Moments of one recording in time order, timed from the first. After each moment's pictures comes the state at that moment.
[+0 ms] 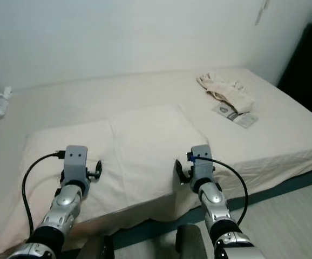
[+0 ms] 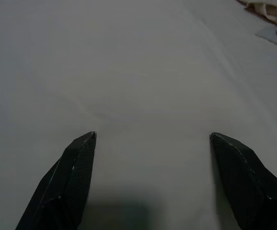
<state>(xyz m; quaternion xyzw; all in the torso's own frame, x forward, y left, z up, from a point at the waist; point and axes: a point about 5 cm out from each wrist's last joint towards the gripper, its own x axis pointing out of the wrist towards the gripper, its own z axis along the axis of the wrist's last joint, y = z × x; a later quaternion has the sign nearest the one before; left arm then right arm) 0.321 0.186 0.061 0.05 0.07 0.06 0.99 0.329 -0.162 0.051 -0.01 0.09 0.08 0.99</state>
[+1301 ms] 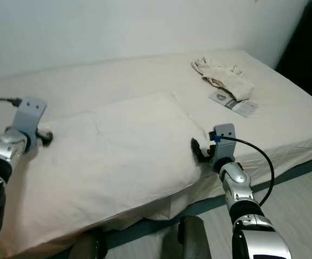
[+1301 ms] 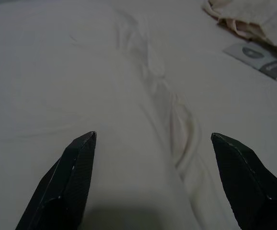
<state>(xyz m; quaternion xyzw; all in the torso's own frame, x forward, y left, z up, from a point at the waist) 0.364 0.303 0.146 0.18 0.26 0.06 0.95 0.350 -0.211 0.095 -0.02 0.04 0.10 0.99</state>
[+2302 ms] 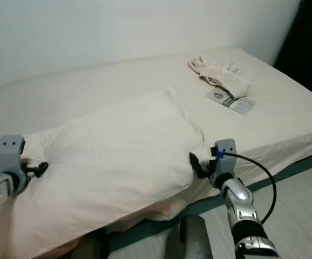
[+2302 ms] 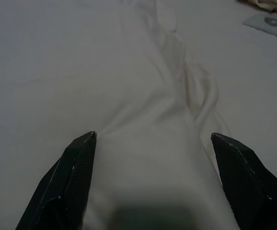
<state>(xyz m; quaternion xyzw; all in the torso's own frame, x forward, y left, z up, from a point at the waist) 0.302 0.332 0.079 0.04 0.25 0.06 0.96 0.320 -0.209 0.070 0.01 0.06 0.14 0.99</state>
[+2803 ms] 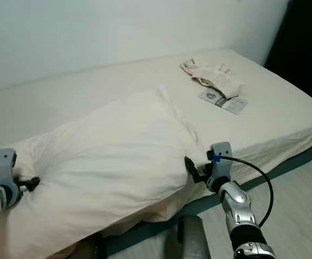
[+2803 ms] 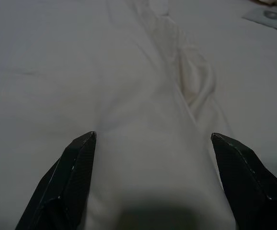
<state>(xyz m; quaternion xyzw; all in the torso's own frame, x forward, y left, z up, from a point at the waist) 0.279 0.338 0.053 -0.03 0.35 0.10 0.93 0.315 -0.202 0.064 0.02 0.07 0.16 0.98</state>
